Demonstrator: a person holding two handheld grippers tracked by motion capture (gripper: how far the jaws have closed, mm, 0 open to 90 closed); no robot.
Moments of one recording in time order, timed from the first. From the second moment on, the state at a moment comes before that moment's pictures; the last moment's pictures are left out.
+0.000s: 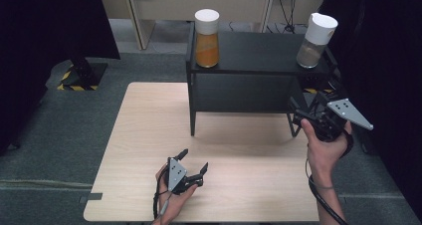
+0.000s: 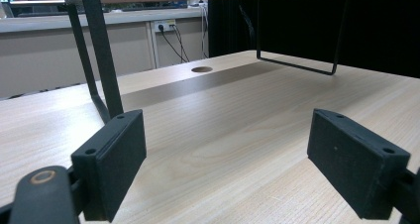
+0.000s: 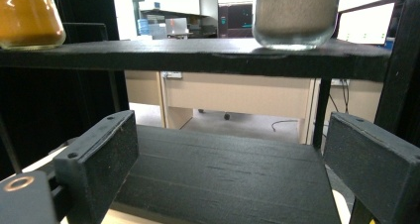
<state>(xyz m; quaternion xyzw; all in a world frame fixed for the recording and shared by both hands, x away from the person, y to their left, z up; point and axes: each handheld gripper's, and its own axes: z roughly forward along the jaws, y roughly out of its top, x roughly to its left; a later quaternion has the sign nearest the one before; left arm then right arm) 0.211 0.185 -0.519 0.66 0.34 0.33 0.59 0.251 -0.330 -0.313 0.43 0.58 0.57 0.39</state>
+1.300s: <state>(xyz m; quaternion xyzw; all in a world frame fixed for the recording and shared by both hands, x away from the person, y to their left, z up) 0.211 0.185 -0.518 0.66 0.34 0.33 0.59 0.232 -0.333 -0.357 0.42 0.61 0.57 0.37</state>
